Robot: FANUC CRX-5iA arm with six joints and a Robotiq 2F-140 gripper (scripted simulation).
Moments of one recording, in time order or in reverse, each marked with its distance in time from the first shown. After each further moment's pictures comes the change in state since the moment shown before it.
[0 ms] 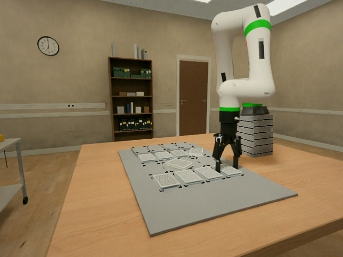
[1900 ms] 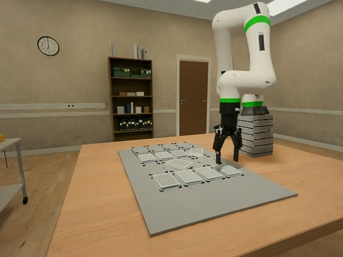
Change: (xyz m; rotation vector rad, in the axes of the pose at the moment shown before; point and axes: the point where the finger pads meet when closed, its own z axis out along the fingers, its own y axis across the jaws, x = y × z) arm 0.000 0.000 -0.040 0.000 0.000 0.000
